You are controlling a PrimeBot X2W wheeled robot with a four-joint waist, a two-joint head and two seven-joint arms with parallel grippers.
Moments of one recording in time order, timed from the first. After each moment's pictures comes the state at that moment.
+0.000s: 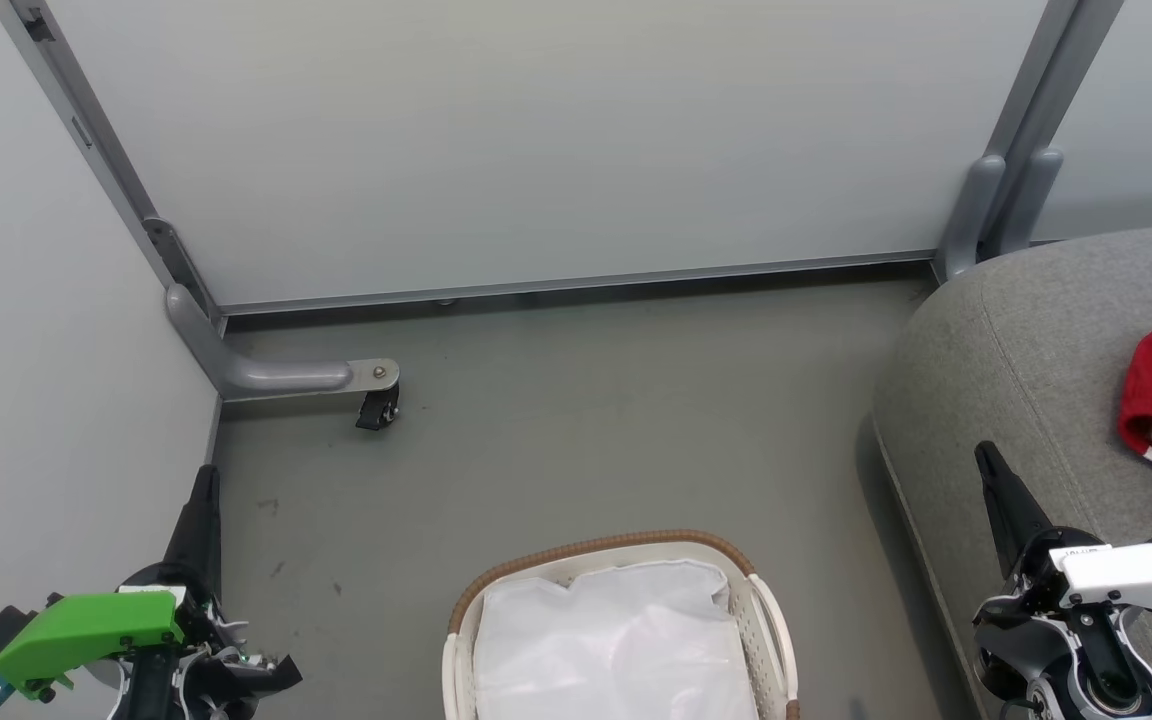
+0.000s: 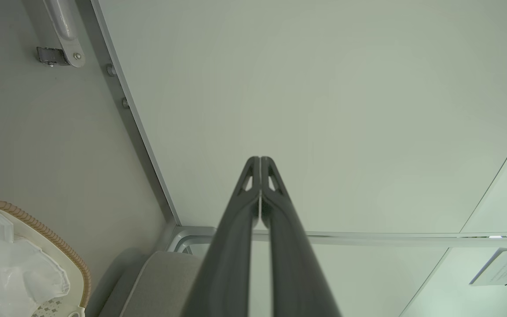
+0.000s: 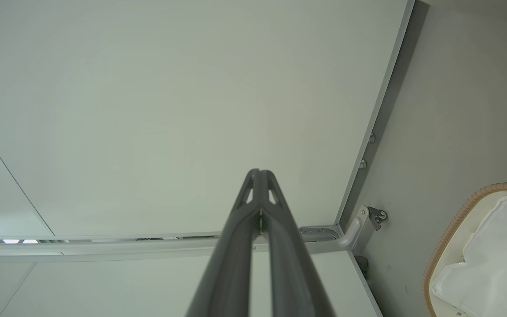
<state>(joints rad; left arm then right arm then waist) -0.10 0.05 0.11 0.25 -1.61 -0.13 0.11 -0.11 -0.05 -0.11 0.25 1.61 0.13 0.12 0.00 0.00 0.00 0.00</state>
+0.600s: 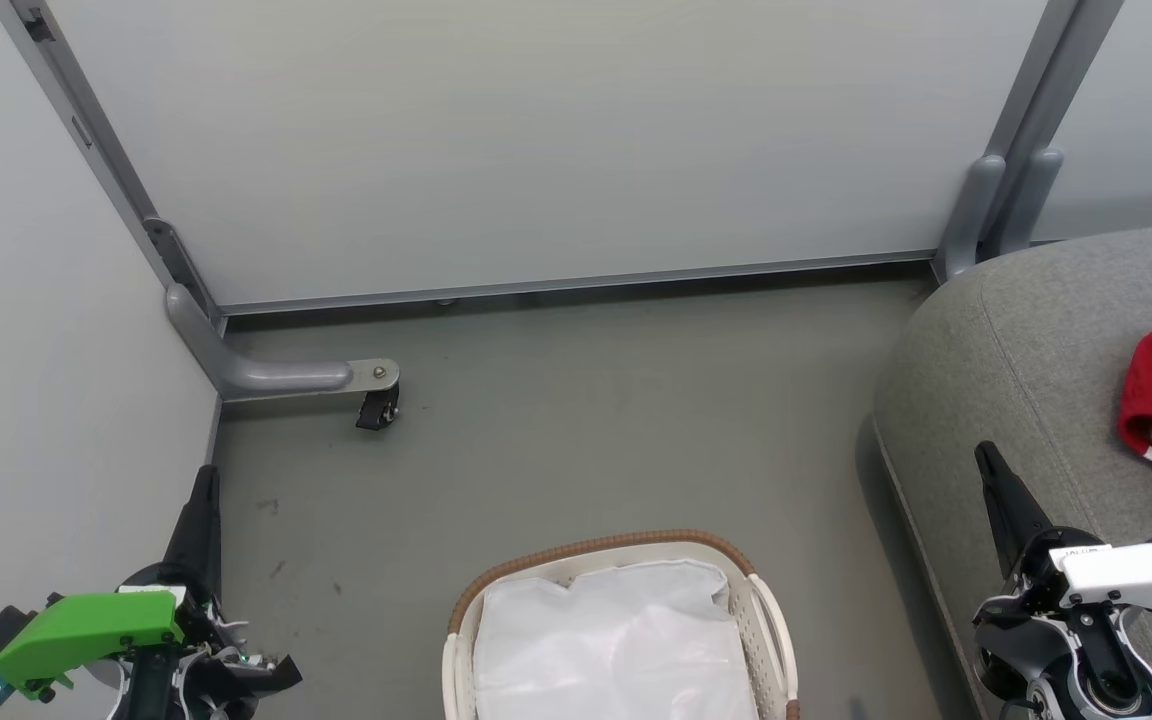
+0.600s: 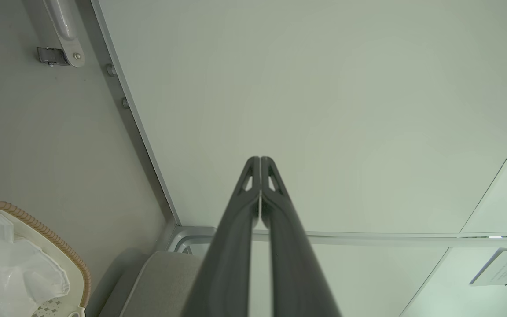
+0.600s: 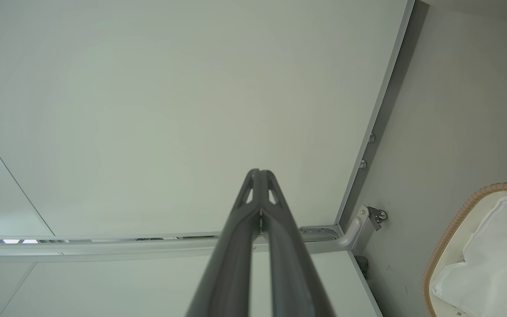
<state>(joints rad) -0.10 0.05 0.11 0.25 -1.61 -0.13 0.11 -0.11 -0.05 -0.11 0.25 1.61 0.13 0.12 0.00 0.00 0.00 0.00</state>
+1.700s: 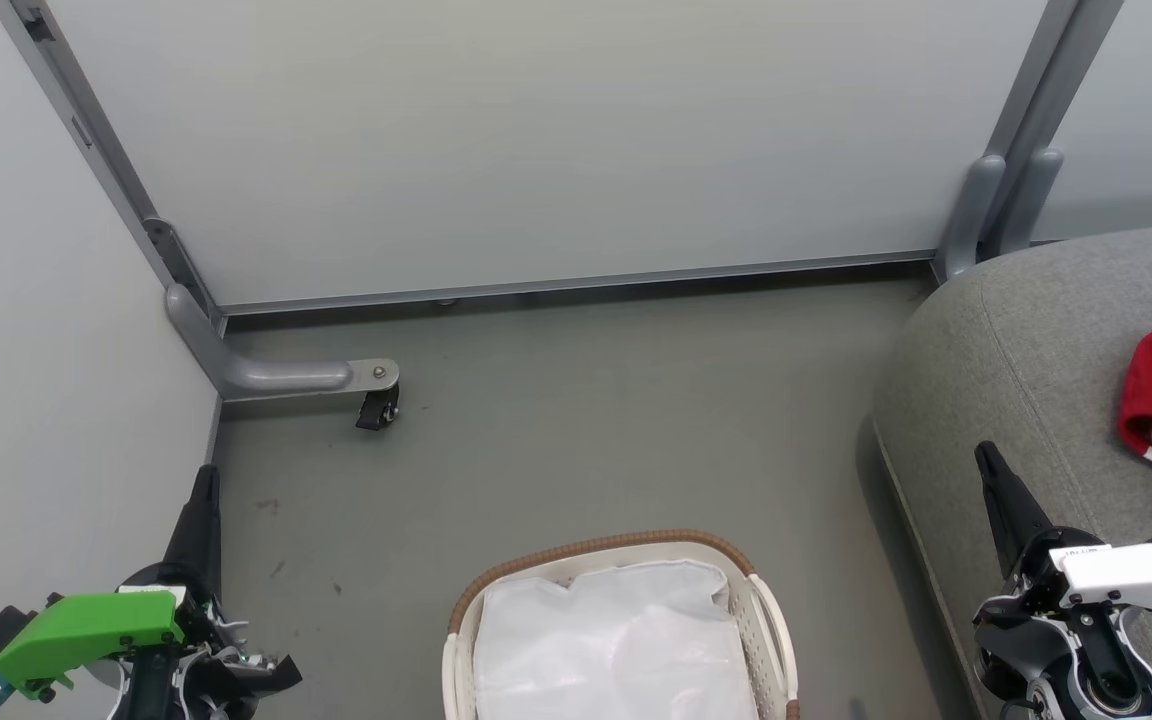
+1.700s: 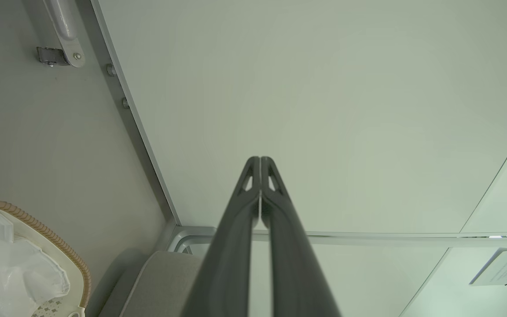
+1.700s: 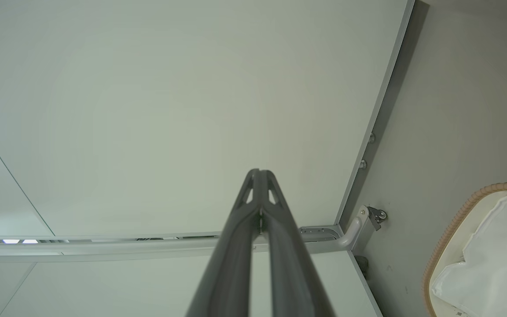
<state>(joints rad) -0.10 0.05 0.11 0.24 -1.61 -0.13 0.11 -0.11 -0.05 -0.11 0.25 1.61 0.13 0.12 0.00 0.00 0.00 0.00</state>
